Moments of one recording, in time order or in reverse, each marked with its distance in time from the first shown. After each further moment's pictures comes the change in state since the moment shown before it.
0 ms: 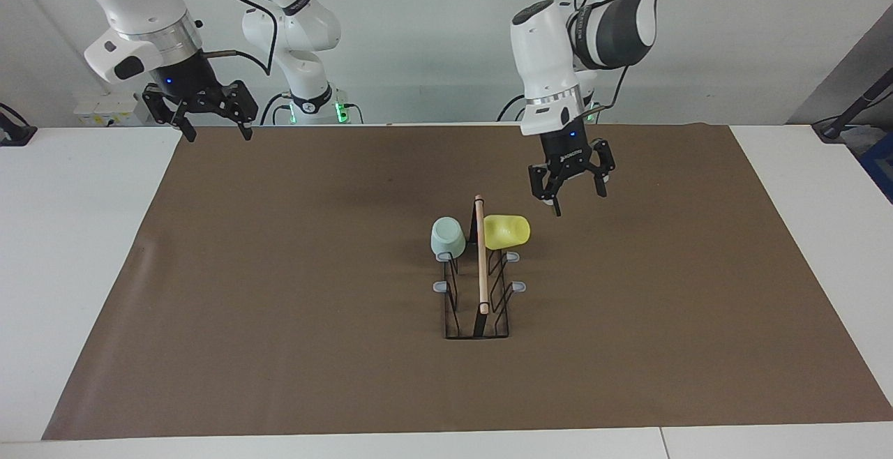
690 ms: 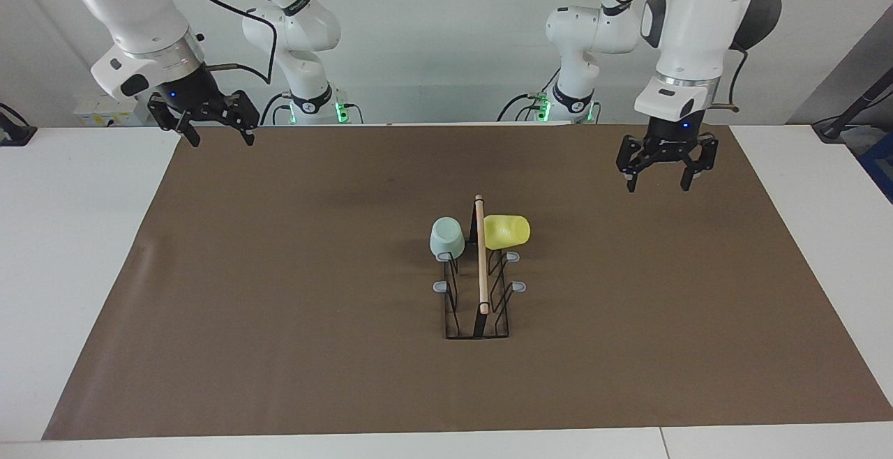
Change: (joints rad) left arm 0.308 -0.050 0.012 0.095 -0.472 -0.173 0.911; right arm -0.011 0.006 0.000 -0.035 0.001 -0.011 0.000
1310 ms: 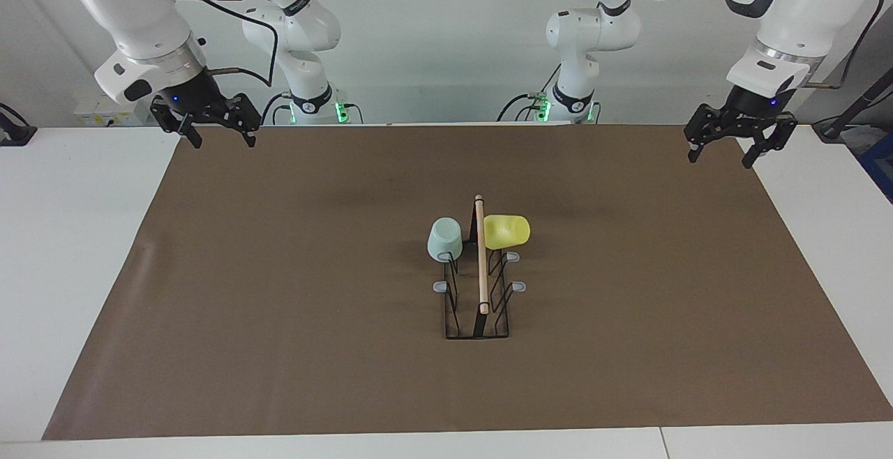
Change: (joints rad) left arm 0.178 0.042 -0.004 0.203 -0.146 -0.273 0.275; right arm 0.000 0.000 0.000 -0.010 0.000 0.000 0.000
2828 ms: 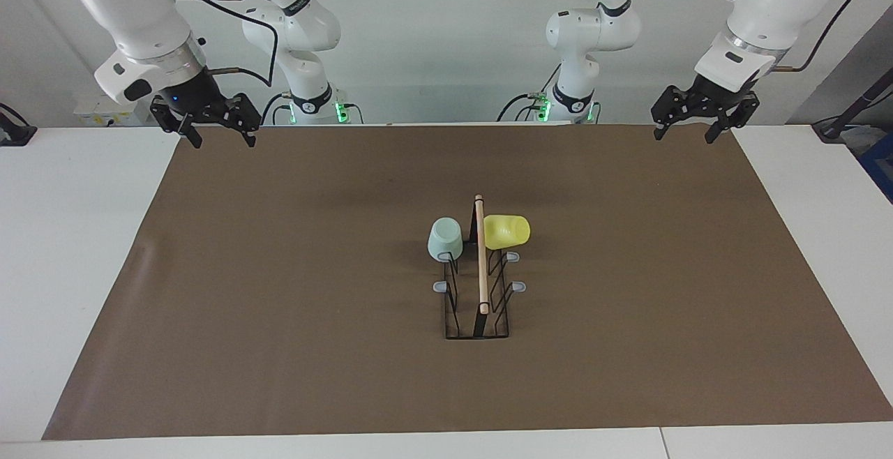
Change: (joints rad) left arm -0.001 0.006 -0.092 0.064 0.005 -0.237 -0.198; right arm 0.000 0.000 0.000 0.000 0.000 0.000 0.000
